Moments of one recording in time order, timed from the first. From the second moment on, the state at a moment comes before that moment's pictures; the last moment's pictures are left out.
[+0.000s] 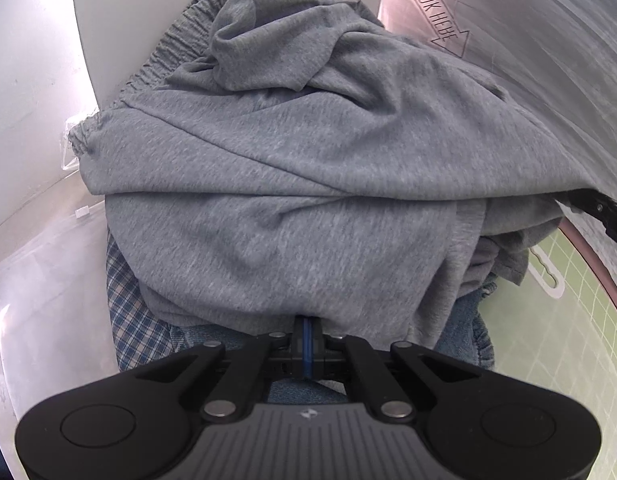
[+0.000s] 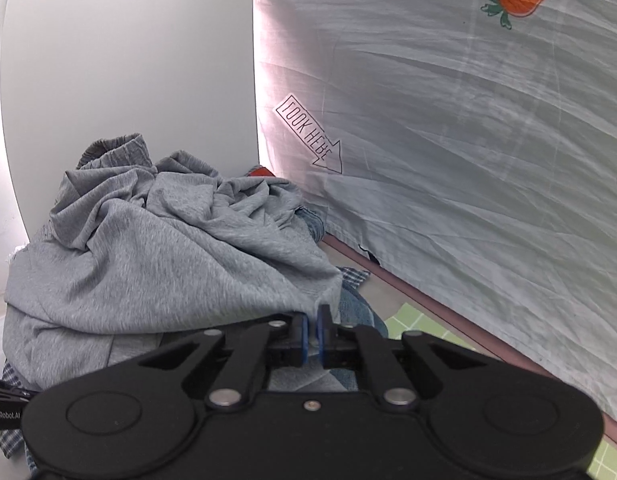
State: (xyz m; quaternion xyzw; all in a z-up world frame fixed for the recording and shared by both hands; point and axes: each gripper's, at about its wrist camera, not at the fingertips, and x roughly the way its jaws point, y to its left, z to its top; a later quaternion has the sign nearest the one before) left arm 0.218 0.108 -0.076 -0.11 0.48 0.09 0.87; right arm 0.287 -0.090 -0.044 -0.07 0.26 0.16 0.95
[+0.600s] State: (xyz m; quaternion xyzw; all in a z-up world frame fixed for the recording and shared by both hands) left arm 0.139 0.058 -0.028 -0.14 0.43 0.03 0.89; right arm 0.141 -0.206 -0.002 -0.01 0.20 -0.01 0.98
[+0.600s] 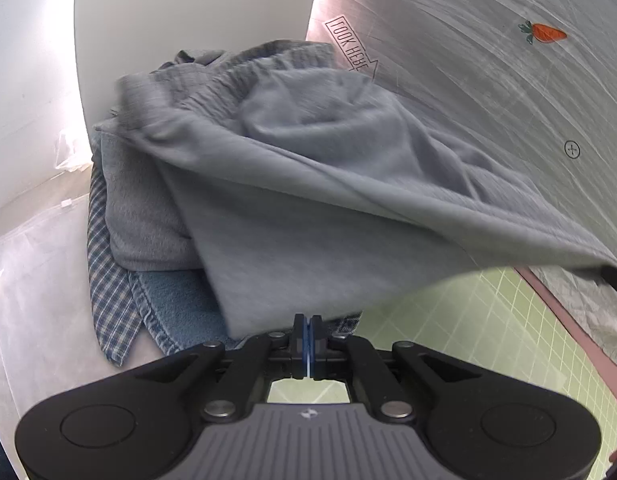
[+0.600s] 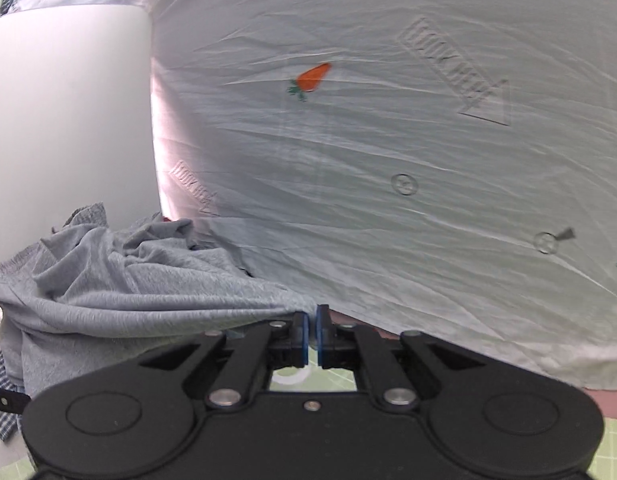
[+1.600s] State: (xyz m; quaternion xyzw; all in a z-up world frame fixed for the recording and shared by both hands) left arm 0.050 -0.112 -0.054 -0.07 0.51 -0.16 0.84; right arm -0.191 -0.492 -0.074 0.07 0.30 -0.45 0.84
